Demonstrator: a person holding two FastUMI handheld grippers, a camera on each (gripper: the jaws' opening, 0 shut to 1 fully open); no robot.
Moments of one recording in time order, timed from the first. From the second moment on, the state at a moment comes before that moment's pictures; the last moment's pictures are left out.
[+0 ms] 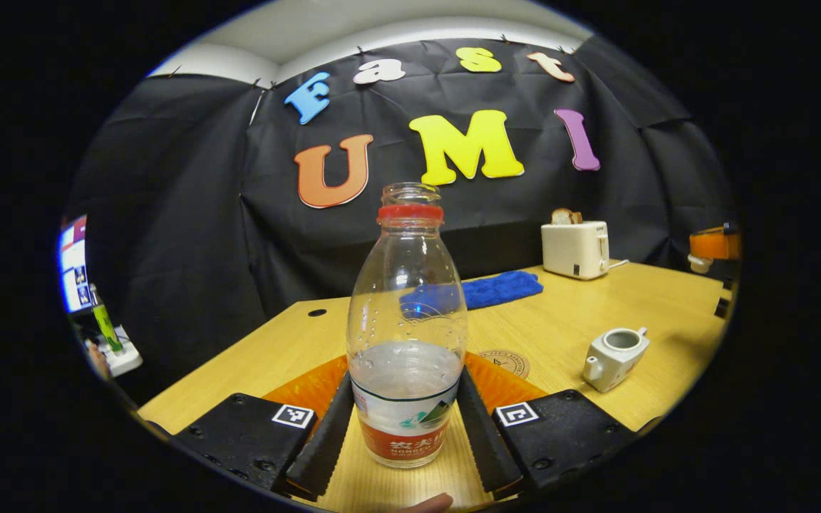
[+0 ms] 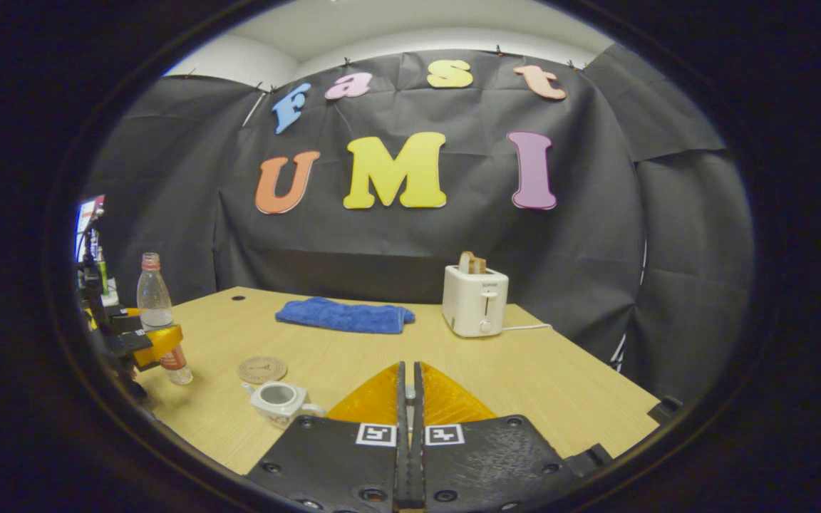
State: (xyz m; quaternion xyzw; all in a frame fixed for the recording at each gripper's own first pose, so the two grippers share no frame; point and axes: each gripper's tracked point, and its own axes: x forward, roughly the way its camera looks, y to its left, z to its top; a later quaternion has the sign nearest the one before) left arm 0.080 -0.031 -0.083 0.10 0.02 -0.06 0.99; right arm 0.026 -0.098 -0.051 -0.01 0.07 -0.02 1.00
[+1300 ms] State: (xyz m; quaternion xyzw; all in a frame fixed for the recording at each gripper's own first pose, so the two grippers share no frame) left arm 0.089 -0.064 -0.090 0.64 0.06 -0.02 0.77; right arm 0.019 -0.148 -0.029 -0.05 0.06 -0.06 1.00
